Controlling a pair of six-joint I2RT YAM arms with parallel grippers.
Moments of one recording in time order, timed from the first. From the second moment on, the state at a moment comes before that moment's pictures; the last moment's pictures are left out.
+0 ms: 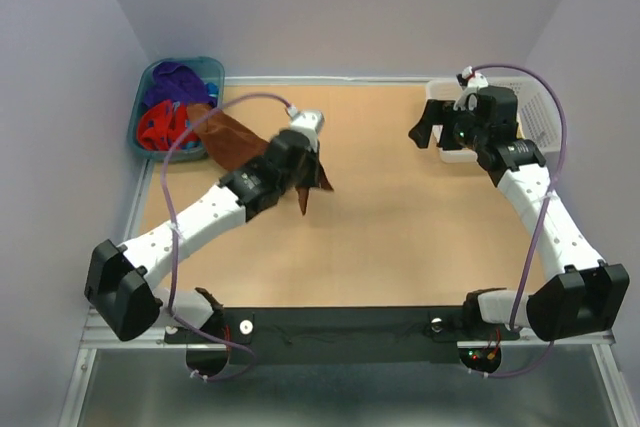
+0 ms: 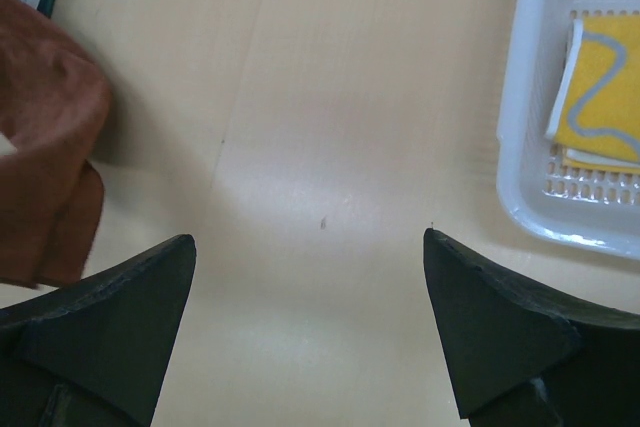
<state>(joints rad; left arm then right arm) -0.71 1.31 1.23 -0.36 -0.23 -0.32 0.15 1.28 1.23 -0.43 -0.25 0.21</state>
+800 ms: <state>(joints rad) -0.85 1.16 0.89 -0.31 -0.21 -0.58 0.57 1.69 1.22 -0.46 -0.24 0.16</state>
